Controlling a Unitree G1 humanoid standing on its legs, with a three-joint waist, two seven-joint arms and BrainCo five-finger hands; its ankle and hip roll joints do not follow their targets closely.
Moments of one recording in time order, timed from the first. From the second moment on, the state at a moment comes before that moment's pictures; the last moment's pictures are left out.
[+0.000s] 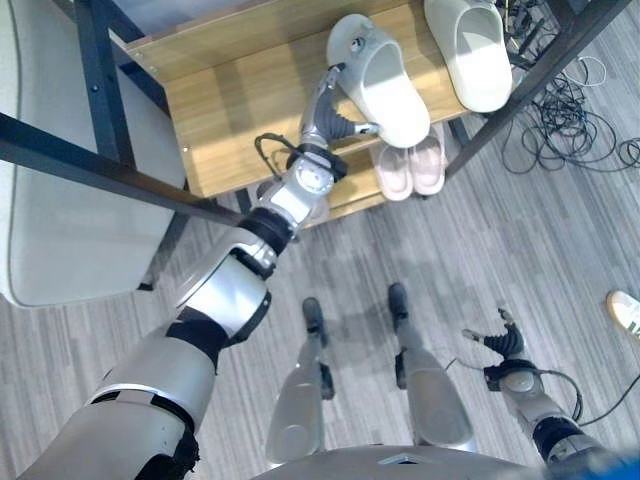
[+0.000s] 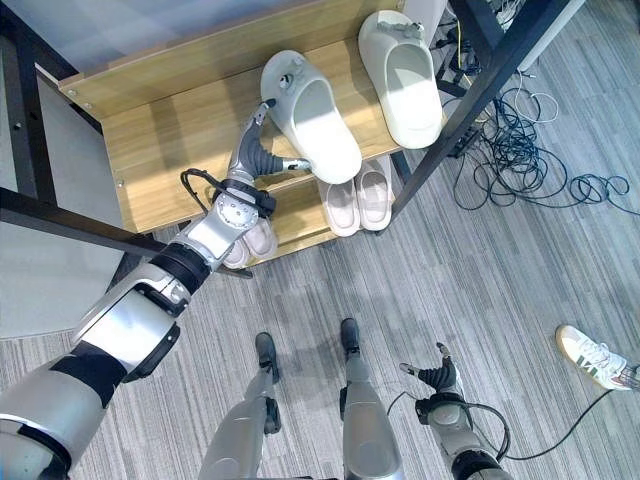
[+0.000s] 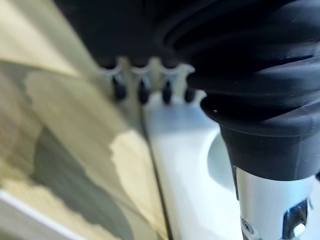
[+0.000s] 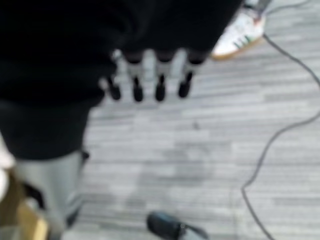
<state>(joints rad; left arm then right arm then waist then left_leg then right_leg) -1.17 0.24 -0.60 0.97 -0.11 -0.12 0.45 -0.13 -0.36 0.25 0.97 0.10 -0.17 -0.40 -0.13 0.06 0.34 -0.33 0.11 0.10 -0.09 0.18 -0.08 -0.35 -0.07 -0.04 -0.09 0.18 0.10</state>
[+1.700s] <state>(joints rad) -0.89 0.13 -0.63 0.85 -0.09 -0.14 0.44 -0.13 -0.38 0.20 1.04 0.16 -0.18 -0.36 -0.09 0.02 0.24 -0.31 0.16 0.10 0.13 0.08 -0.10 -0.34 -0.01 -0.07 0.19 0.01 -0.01</state>
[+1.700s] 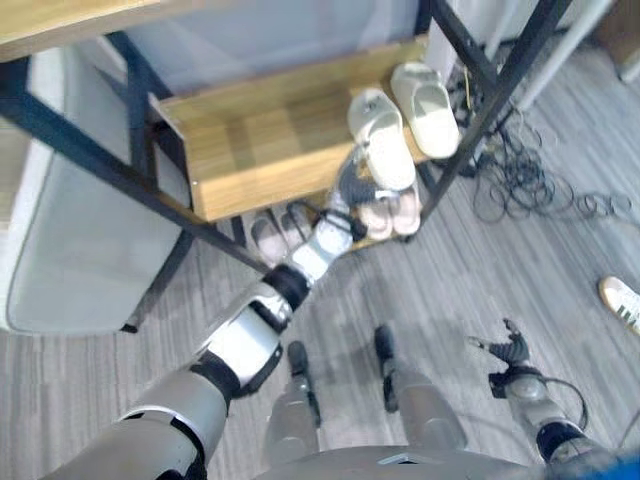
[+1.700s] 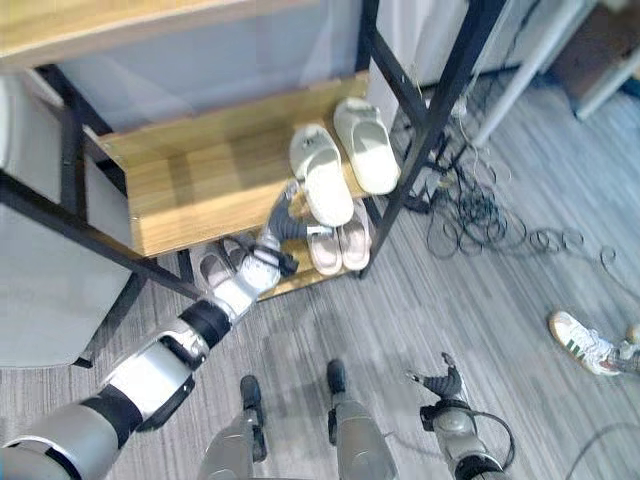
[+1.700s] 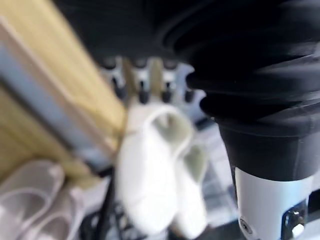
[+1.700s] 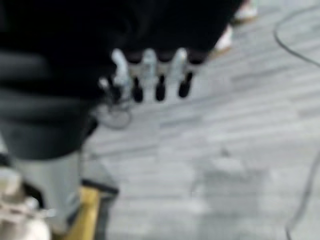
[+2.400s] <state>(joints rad) -0.76 0.28 -0.51 0.74 -0.05 -0.14 0.43 -0.01 -0.29 0.22 1.02 0.13 -0.13 -0.31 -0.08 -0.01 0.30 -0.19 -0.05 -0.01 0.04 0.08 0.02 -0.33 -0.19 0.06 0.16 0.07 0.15</state>
